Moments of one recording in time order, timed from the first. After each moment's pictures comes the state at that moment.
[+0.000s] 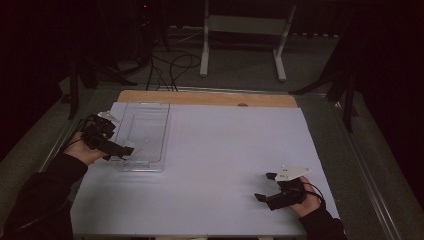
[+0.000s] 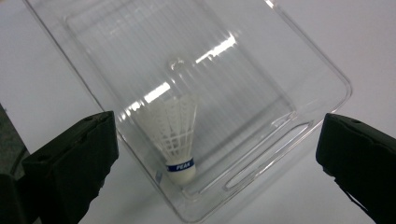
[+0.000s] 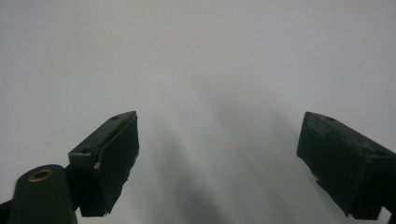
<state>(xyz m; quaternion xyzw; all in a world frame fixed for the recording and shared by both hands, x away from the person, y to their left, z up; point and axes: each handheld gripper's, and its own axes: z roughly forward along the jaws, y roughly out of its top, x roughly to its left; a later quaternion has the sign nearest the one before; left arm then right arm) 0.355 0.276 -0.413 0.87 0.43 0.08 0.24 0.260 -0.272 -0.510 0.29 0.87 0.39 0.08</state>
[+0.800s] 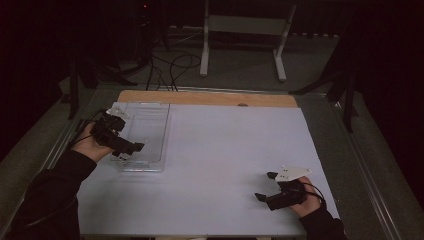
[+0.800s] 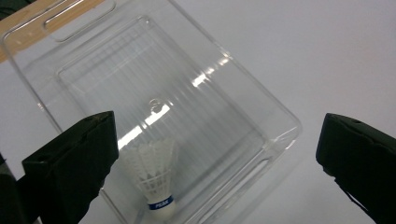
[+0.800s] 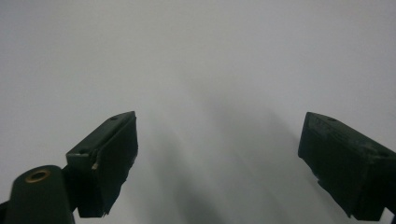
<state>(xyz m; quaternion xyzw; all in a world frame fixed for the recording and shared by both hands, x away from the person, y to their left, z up) 0.352 0.244 -0.390 0.87 0.39 0.10 0.27 0.259 -0.271 -0.508 0.29 0.87 0.39 0.10</state>
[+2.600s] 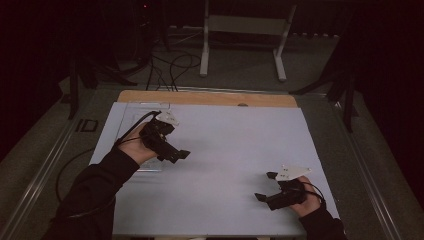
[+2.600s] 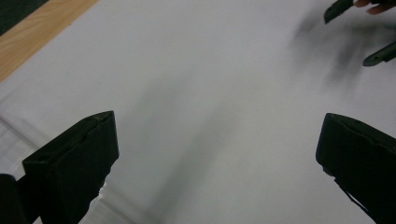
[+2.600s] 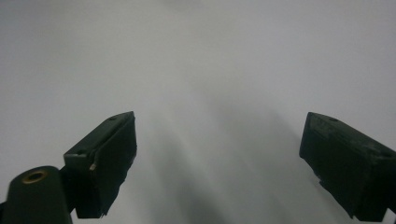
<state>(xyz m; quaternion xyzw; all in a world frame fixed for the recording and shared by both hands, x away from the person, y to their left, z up) 0.345 0.127 -0.383 0.90 0.27 0.06 0.33 0.260 -0.272 -0.507 0.29 0.87 0.39 0.09</state>
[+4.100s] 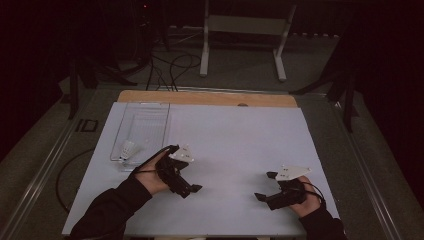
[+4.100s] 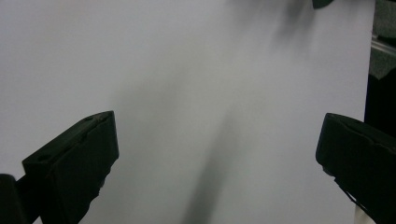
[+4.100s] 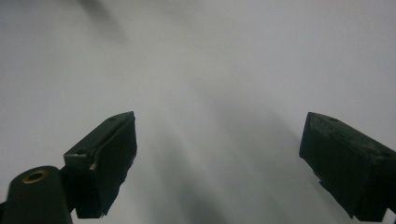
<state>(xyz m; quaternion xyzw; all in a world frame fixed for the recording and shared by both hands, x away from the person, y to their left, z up) 0.293 0.097 -0.451 0.92 0.19 0.02 0.34 0.260 -0.271 -0.506 0.29 0.87 0.39 0.09</state>
